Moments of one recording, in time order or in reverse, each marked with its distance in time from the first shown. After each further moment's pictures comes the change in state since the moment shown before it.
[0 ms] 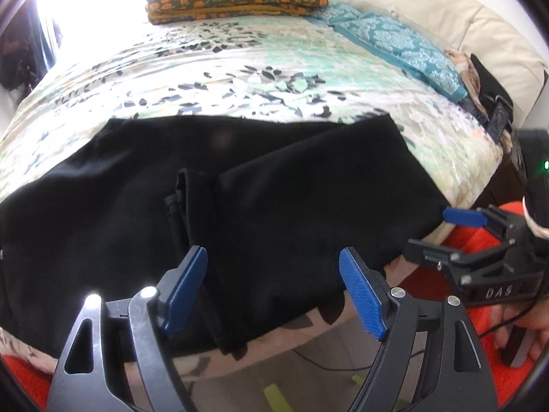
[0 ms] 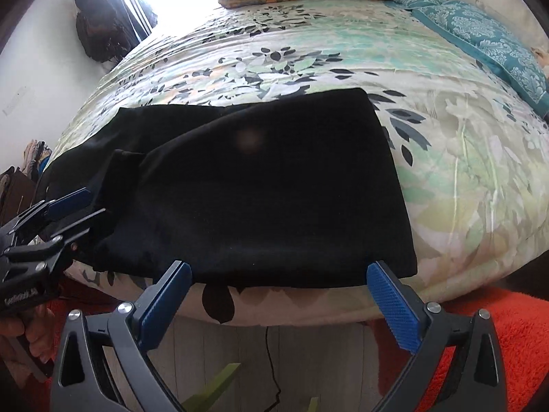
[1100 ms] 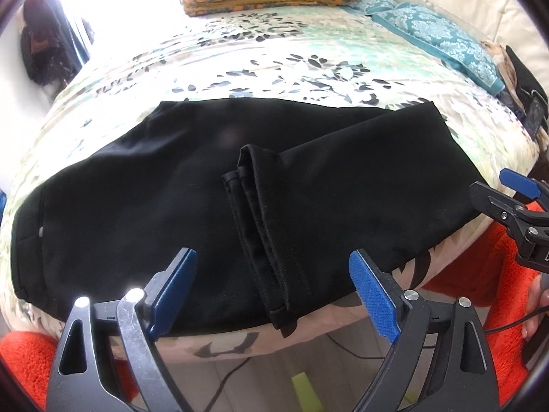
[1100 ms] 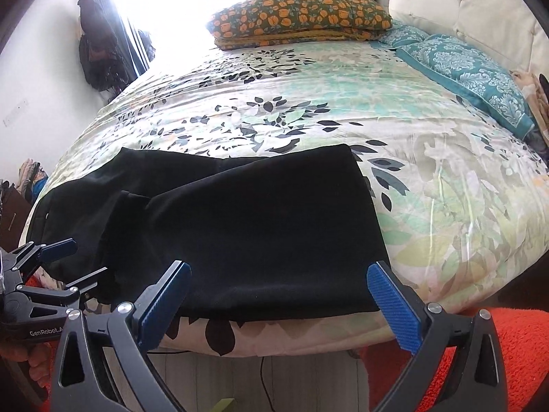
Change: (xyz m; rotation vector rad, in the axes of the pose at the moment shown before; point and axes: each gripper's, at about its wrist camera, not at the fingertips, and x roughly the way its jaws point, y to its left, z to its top) left arm -0.011 0.017 -0.007 -0.046 0.020 0.182; right arm -0.034 0.010 0.005 -0.005 -0.212 -0.062
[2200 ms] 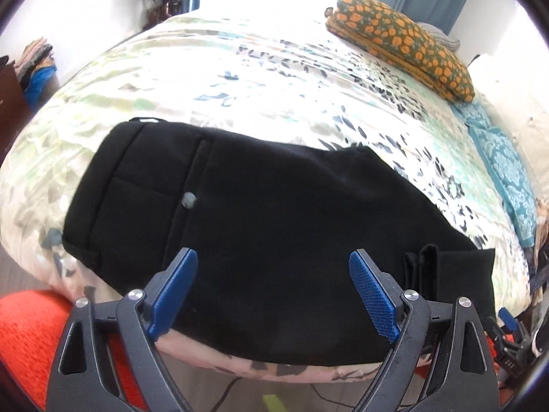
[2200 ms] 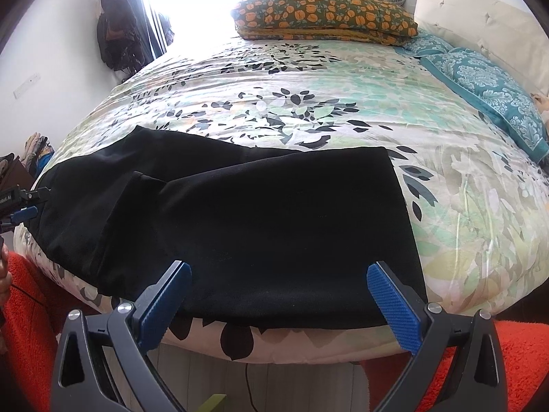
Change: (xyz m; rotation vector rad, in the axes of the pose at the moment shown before) left arm -0.021 0.212 -0.015 -0.541 -0.078 0.028; right arm 0.017 0.027 -0.002 -0.091 0.020 0.020
